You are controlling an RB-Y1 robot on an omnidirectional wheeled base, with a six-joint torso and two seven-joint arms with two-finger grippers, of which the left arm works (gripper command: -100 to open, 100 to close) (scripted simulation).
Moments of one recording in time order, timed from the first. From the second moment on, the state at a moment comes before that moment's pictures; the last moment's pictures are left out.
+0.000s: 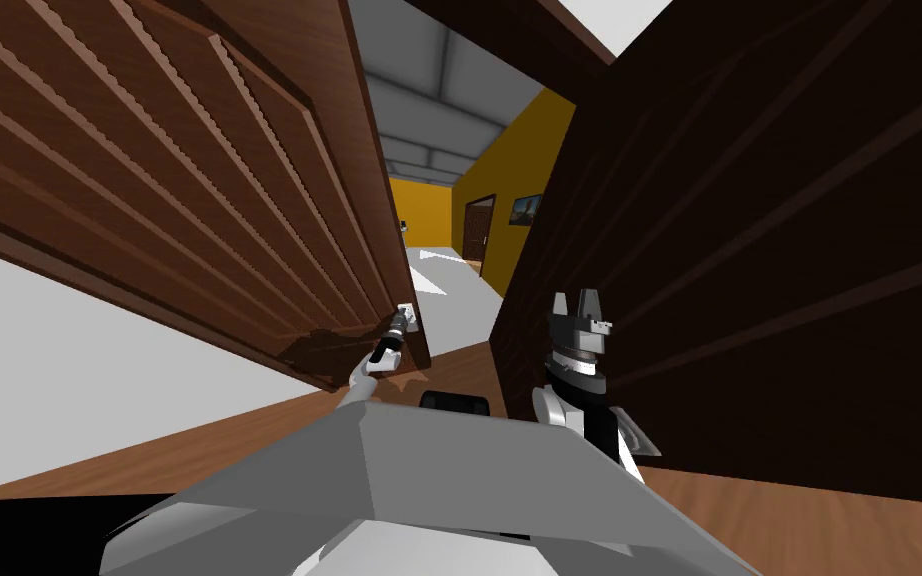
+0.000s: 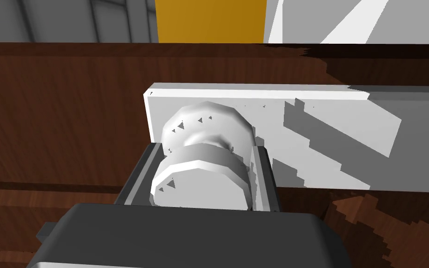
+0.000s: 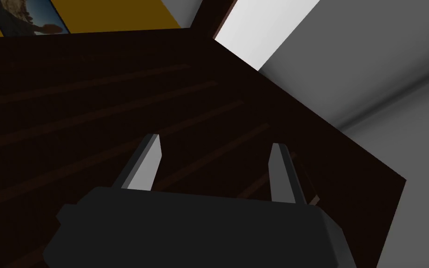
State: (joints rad) arm 0.00 0.18 0.12 -1.24 0.12 -0.31 0.06
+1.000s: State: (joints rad) arm 0.03 0.30 0.07 -1.23 0.15 -0.34 0.15
